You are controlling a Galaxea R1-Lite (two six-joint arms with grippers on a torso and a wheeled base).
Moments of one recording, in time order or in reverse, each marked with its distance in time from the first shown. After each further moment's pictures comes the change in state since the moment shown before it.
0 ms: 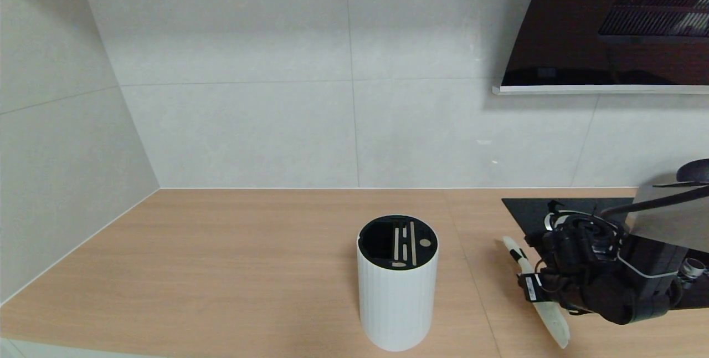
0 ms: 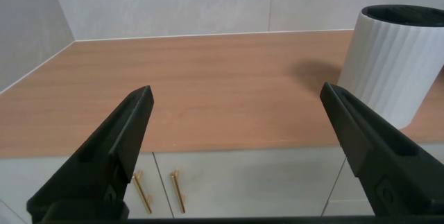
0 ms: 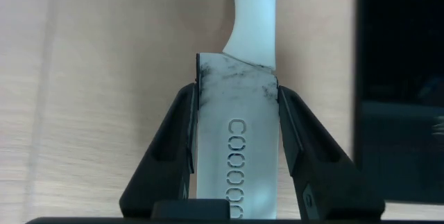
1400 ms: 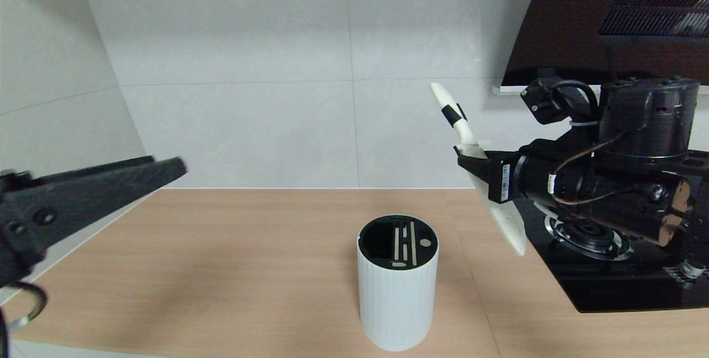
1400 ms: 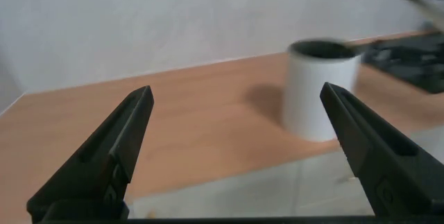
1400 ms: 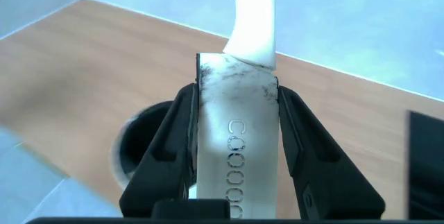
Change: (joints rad) left arm -0.383 1.016 -0.736 -0.263 -0.276 -0.353; right arm 0.481 -0.717 -0.262 0.356 0.003 0.058
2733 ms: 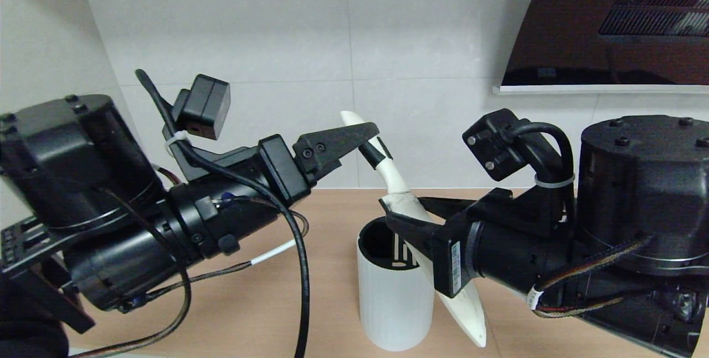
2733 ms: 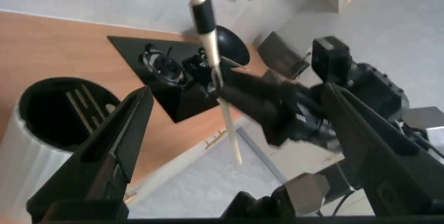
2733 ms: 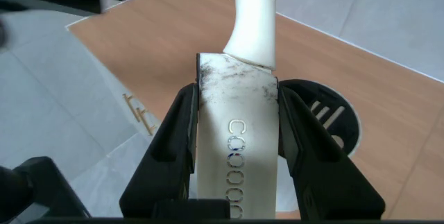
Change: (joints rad) left arm -0.280 0.502 0.036 -0.636 0.143 -0.440; right arm 0.380 -0.025 0.039 -0.011 -0.096 0.064
